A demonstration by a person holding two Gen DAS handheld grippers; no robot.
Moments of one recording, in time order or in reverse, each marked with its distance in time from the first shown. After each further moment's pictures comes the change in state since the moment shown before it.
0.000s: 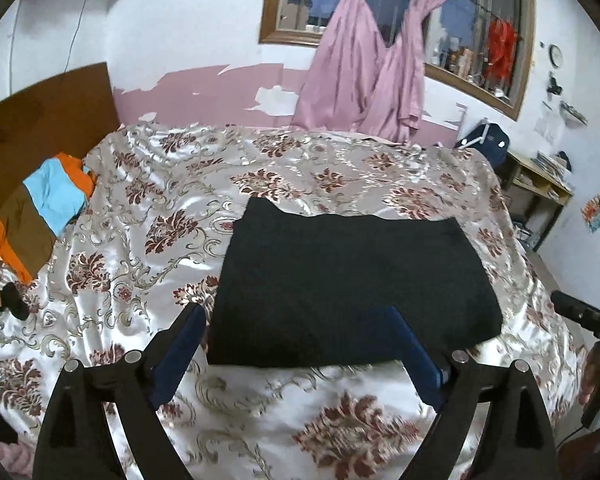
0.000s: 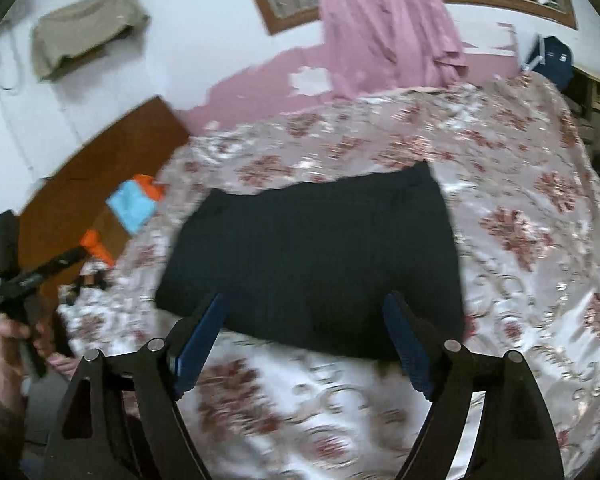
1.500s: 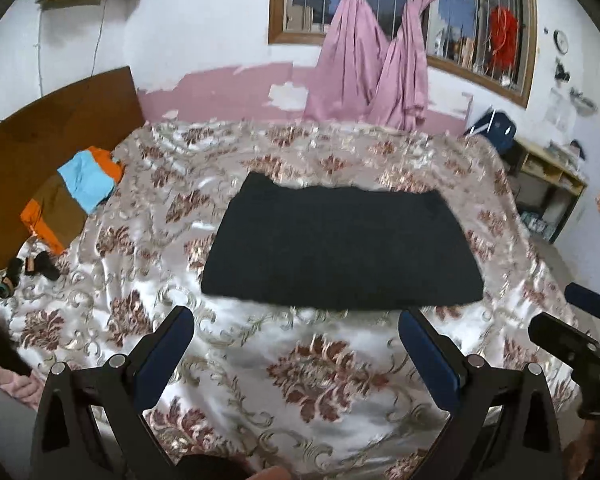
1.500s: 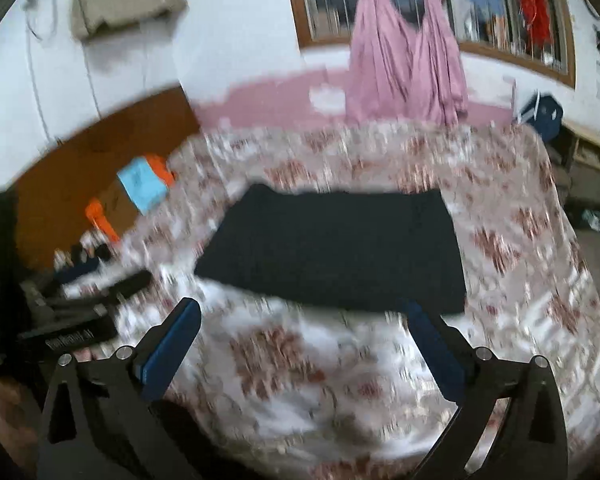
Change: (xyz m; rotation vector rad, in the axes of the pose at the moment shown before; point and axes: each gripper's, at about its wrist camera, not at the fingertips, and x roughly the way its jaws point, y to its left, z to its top) left arm -0.069 -0.075 -0.068 -0.009 0.036 0.115; right arm -0.096 0.139 -0.044 -0.130 0.013 -0.186
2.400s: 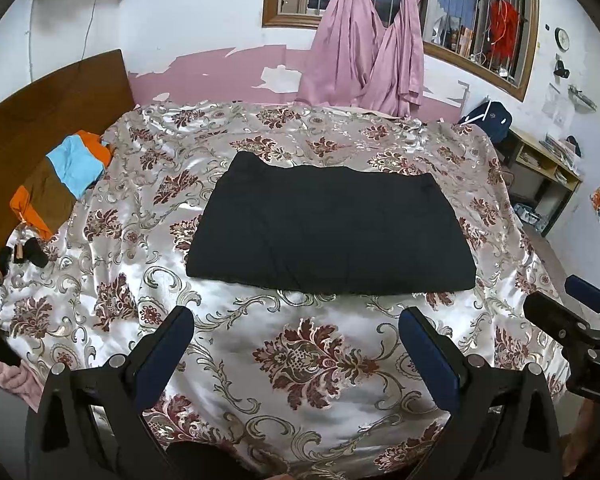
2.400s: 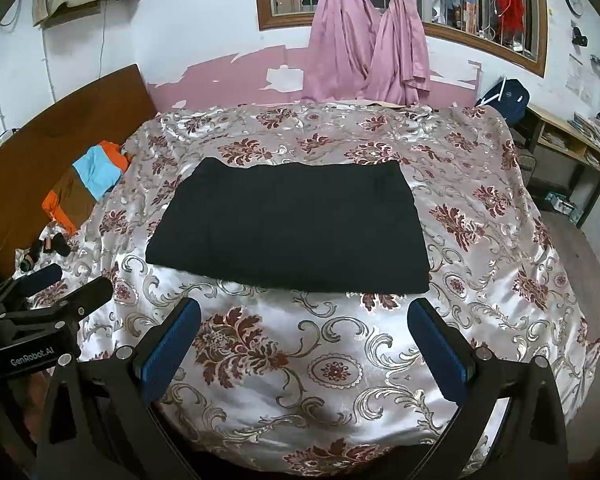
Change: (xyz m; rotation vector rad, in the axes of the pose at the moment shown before) left arm 0.009 -0.003 -0.004 -0.009 0.041 -0.040; right arm 0.009 -0.012 -0.003 0.039 0.025 -0.136
